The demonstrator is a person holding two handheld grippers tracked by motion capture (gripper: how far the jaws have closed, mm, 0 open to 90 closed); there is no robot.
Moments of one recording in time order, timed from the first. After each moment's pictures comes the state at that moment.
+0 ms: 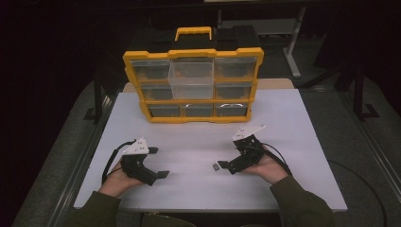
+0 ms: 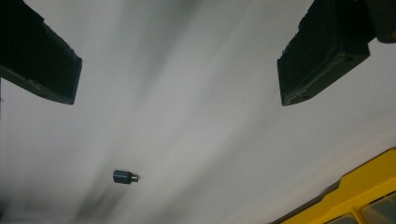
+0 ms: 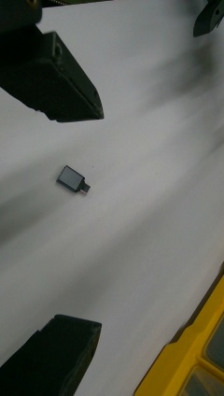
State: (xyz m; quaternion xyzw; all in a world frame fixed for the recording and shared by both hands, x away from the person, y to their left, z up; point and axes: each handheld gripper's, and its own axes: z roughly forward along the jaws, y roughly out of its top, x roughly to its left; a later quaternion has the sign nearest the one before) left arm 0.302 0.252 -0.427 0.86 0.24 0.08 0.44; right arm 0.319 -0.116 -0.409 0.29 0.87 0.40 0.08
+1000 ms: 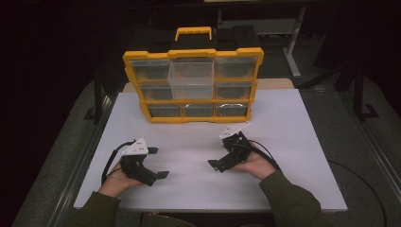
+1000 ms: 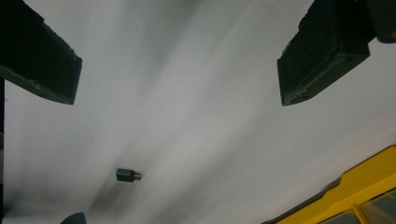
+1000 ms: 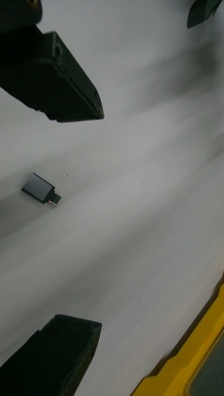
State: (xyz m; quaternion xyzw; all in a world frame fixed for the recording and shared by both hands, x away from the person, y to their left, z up) left arm 0.301 0.253 -0.426 0.86 0.24 0.08 0.44; right arm 0.332 -0.084 -0.412 0.28 0.88 0.38 0.07
